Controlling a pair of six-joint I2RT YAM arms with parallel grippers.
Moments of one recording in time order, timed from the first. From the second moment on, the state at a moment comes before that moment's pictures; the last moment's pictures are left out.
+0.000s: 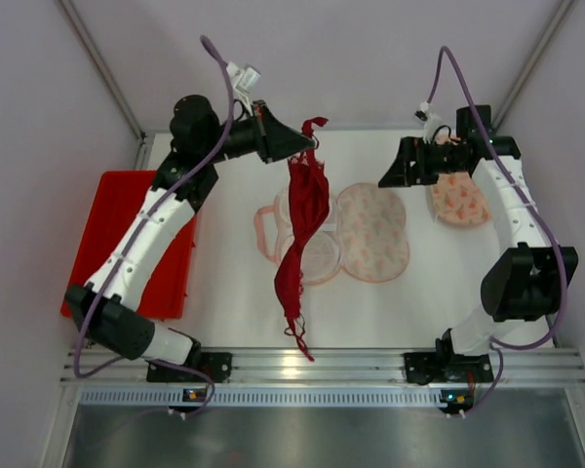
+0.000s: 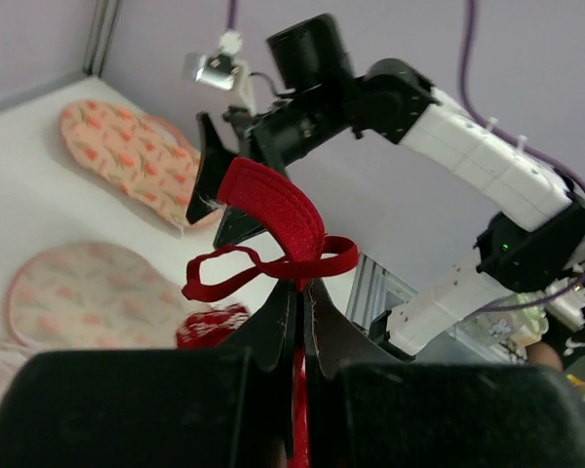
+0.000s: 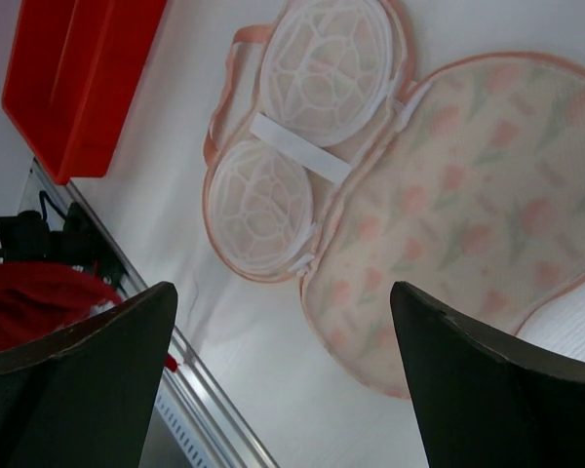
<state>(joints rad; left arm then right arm) -0.40 1.40 1.59 -0.05 0.84 -0.61 0.02 1.62 1.58 -0.90 -0.83 -0.07</state>
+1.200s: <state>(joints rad) -0.07 1.63 1.38 -0.21 0.89 -0.22 0.19 1.64 1.16 -0.66 -0.72 -0.04</state>
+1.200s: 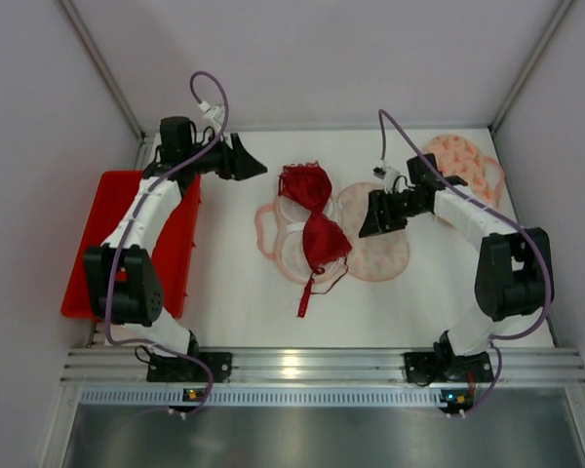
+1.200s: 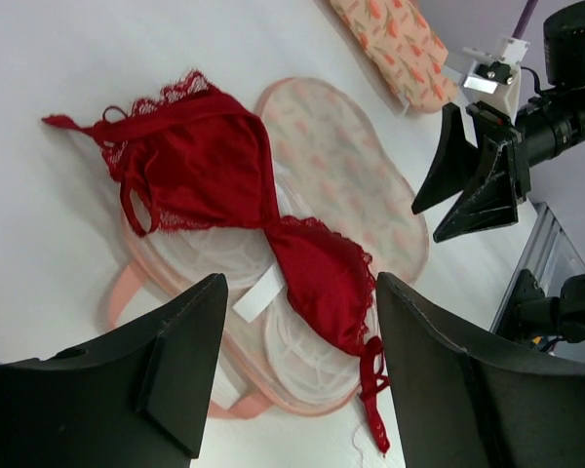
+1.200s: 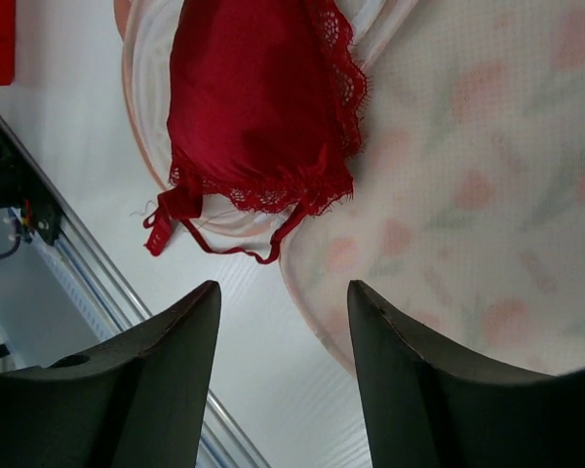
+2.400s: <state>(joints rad) -0.06 1.69 1.09 -0.31 0.75 -0.15 0.28 1.84 1.20 -0.55 -0.84 -0.06</state>
